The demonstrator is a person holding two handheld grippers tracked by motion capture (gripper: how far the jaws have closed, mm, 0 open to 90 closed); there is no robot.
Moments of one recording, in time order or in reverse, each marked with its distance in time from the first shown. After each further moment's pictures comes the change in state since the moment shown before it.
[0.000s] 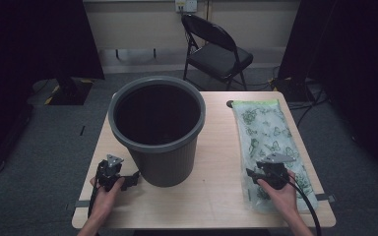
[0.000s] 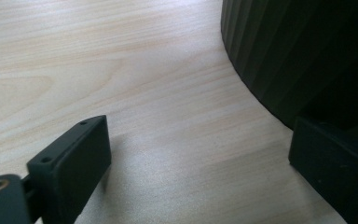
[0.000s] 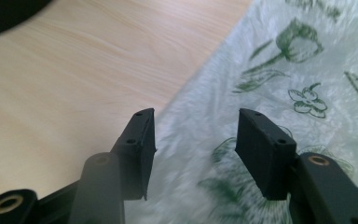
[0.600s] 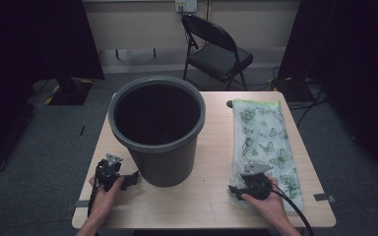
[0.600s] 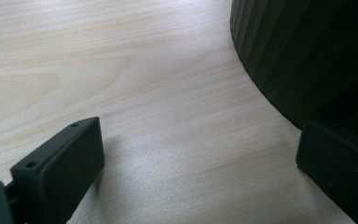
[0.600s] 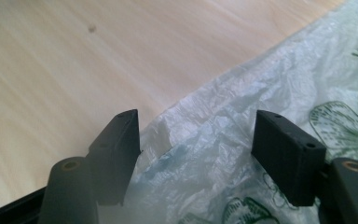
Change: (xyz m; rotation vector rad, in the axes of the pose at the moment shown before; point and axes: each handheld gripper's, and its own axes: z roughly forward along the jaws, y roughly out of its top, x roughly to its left) left arm 0.003 0.001 0.002 0.017 0.015 -0.008; right arm 0.051 -0.009 0.011 0.101 0.150 -0.154
